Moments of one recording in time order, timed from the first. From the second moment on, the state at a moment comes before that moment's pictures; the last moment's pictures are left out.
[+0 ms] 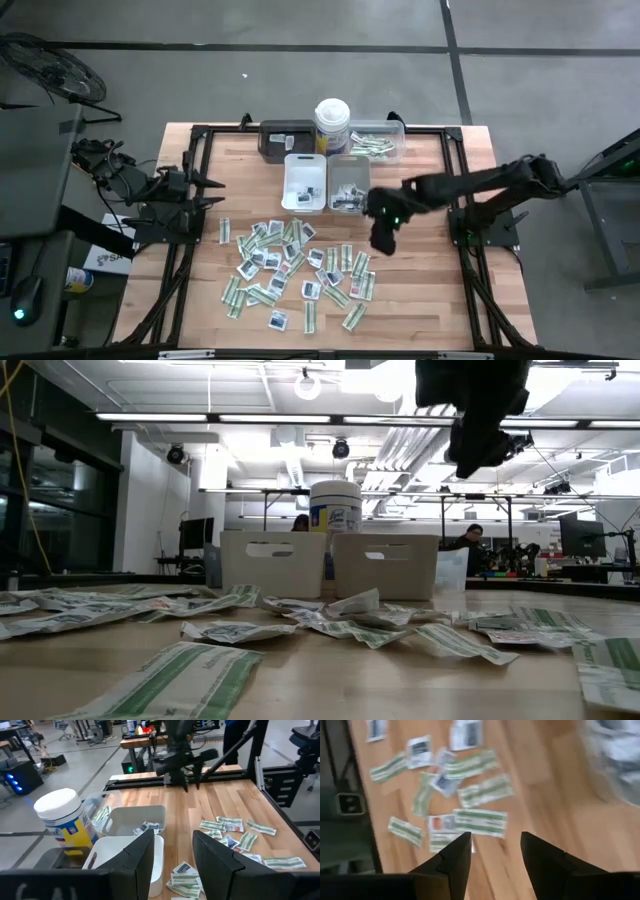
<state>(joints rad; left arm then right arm) -0.58 0.44 0.90 -0.74 -0.66 -0.08 0.08 1.40 1.06 -0.73 -0.20 0.50</state>
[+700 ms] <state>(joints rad) -0.58 0.44 0.90 -0.74 -0.53 -0.03 0.41 1.71 1.06 -0.53 -0.11 0.64</state>
